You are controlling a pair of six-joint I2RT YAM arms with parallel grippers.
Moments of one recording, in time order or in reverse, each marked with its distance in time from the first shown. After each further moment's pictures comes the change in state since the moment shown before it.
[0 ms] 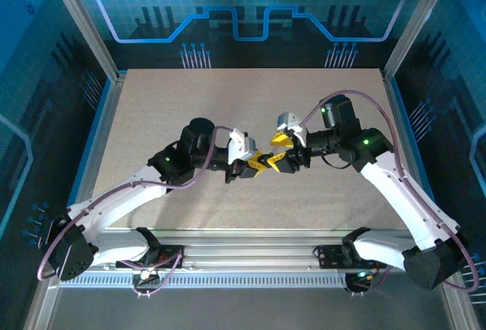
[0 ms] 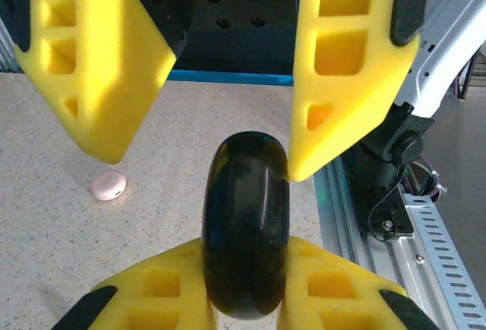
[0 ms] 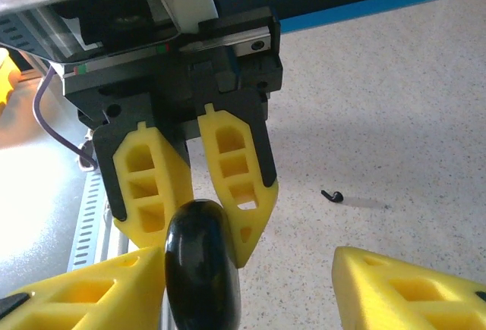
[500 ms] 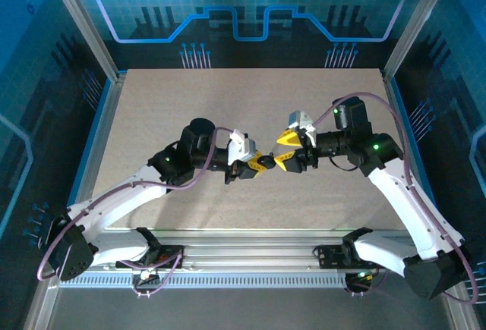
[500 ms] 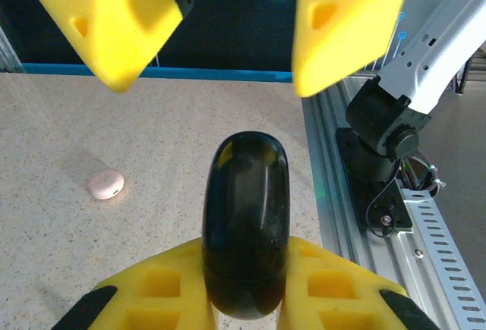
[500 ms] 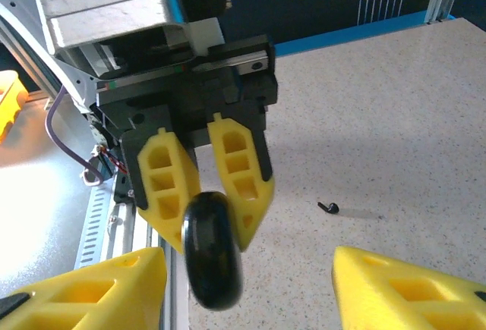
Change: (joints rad) left arm -0.002 0.000 0.000 -0.011 0.002 0.019; right arm -0.069 -0.068 -0.033 0.017 -0.076 0.008
